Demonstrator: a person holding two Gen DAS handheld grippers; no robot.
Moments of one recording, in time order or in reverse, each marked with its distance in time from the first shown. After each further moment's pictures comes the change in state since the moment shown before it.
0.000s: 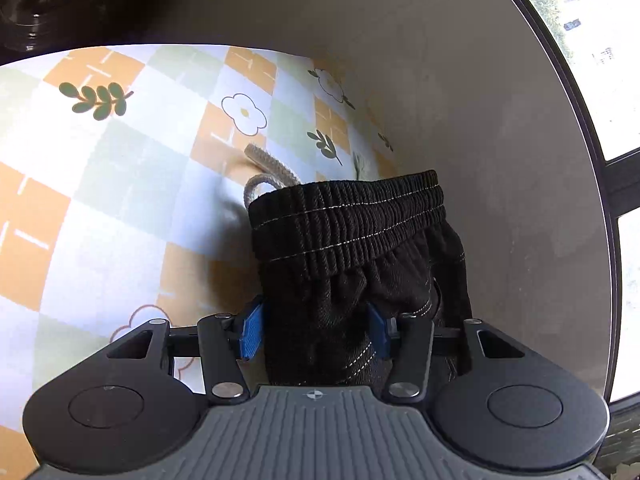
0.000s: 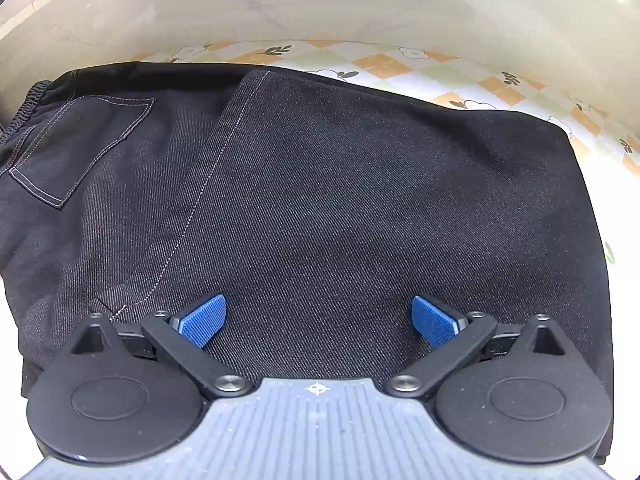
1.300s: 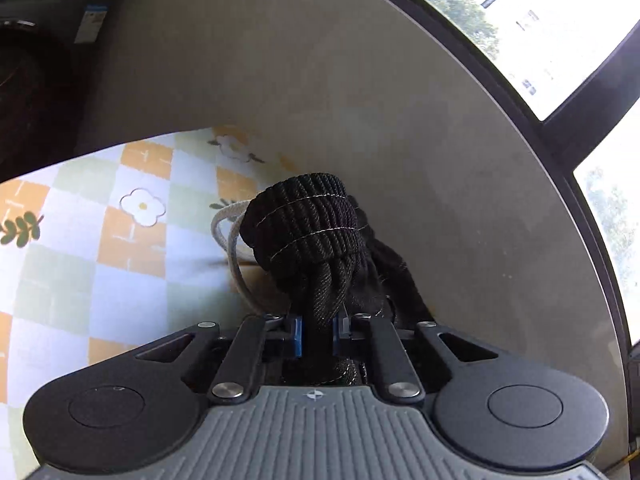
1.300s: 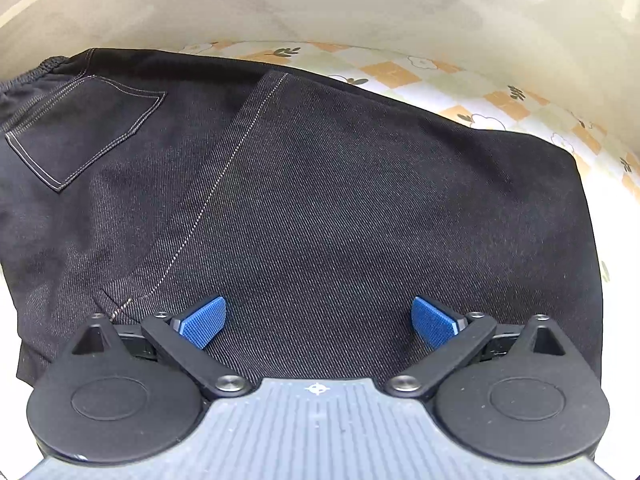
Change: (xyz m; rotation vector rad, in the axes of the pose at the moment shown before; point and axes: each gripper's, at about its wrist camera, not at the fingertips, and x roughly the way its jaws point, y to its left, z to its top) left arm -0.004 -0.065 -0.010 0.298 -0.150 -0.053; right arm -0.008 0.005 0.004 -0.054 0.007 -0.008
